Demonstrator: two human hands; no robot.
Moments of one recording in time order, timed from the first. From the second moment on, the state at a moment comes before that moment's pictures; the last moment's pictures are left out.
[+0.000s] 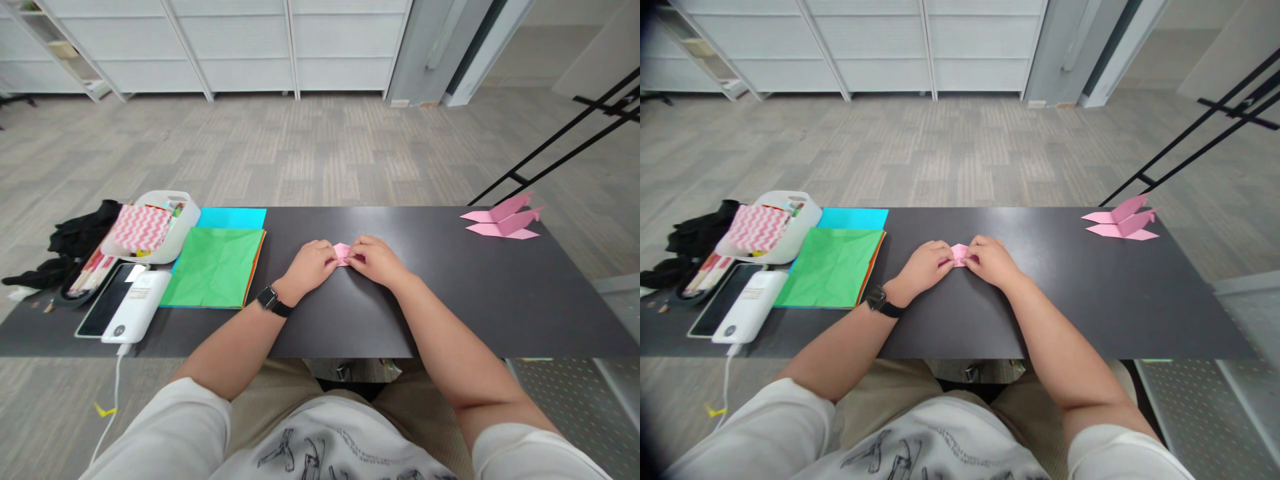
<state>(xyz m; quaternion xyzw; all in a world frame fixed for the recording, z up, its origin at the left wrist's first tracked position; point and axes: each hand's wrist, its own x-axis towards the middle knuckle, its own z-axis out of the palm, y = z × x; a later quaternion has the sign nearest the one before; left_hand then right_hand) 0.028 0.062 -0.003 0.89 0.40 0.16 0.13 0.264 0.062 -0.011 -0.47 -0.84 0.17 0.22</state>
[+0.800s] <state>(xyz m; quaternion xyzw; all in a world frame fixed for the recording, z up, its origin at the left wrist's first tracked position) 0.031 0.063 -0.005 0.88 0.42 0.18 0.15 0.259 0.063 -0.014 -0.50 -0.83 0.16 0.18</state>
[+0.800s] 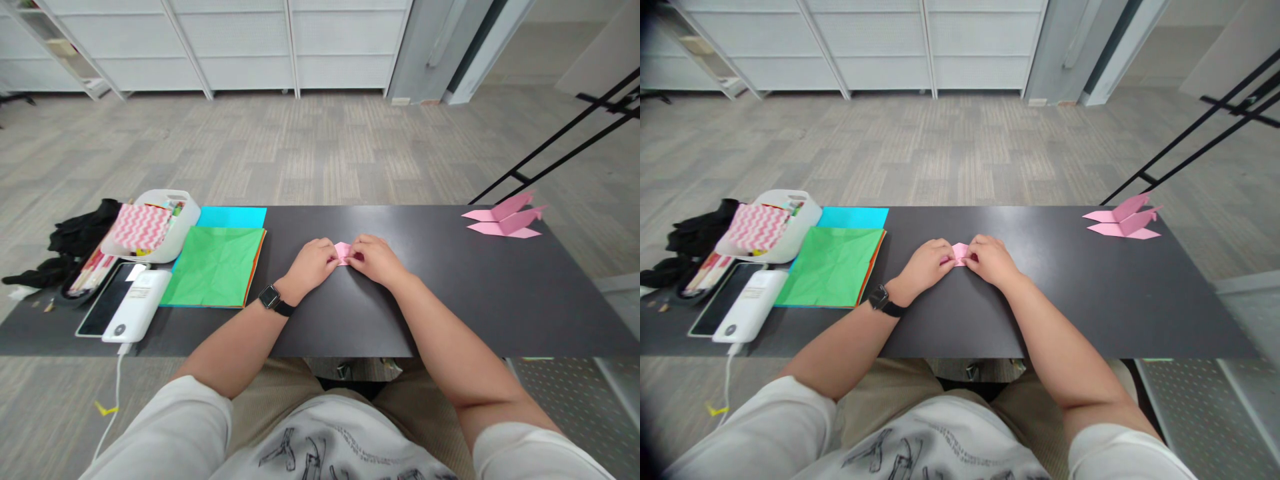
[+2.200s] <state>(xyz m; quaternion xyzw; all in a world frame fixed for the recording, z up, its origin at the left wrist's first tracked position) 0.025 0.062 -0.006 0.91 0.37 0.14 0.12 0.295 0.079 -0.038 -0.63 -0.76 0.12 0.14</state>
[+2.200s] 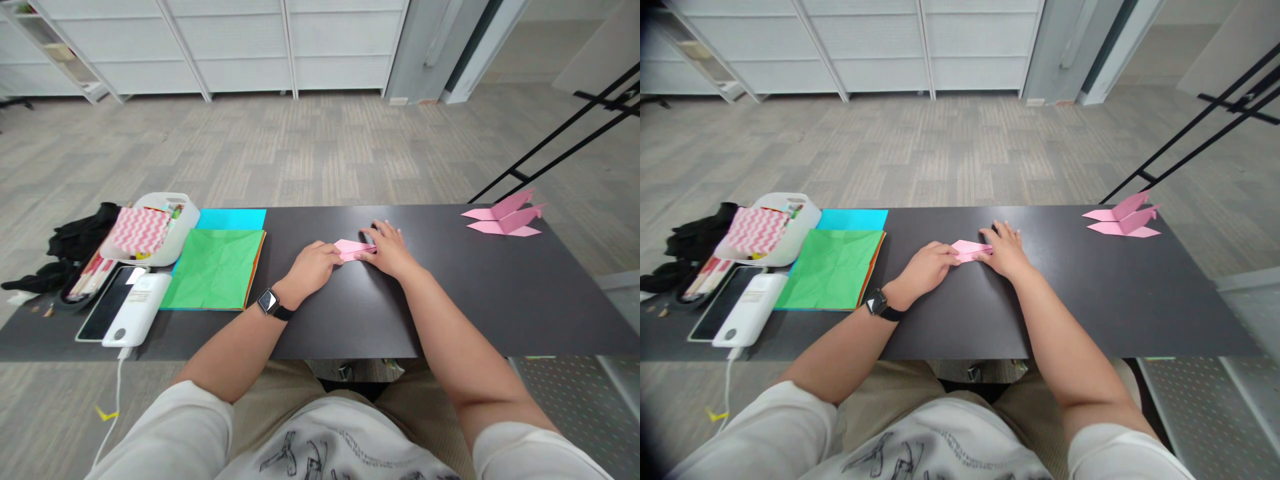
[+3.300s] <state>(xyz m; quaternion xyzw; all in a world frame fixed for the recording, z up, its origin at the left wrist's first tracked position) 0.026 0.042 0.017 0.90 0.42 0.11 0.09 0.281 0.079 -0.034 -0.59 -0.78 0.15 0.14</state>
